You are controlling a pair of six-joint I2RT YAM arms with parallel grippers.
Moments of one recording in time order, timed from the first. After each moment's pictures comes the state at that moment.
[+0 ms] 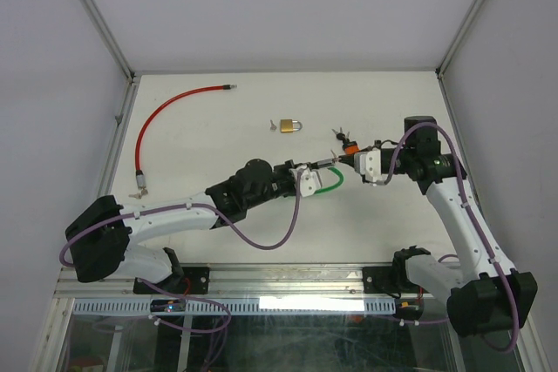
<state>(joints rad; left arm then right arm) -1.06 1.35 0.75 0.43 -0.03 0.56 0.16 1.02 0.92 -0.70 -1.09 -1.40</state>
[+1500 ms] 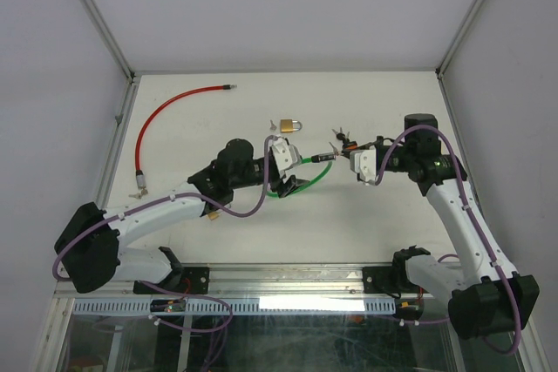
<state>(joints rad) -0.86 1.30 0.79 0.30 0.39 0.26 0.18 1.01 0.94 -0.67 -0.97 -1.48</state>
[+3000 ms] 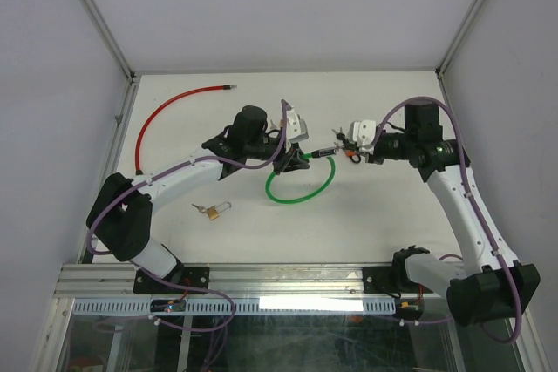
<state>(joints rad) -0.71 1.55 1.08 0.02 0.72 0.26 0.18 1.07 1.06 -0.74 -0.89 -1.22</state>
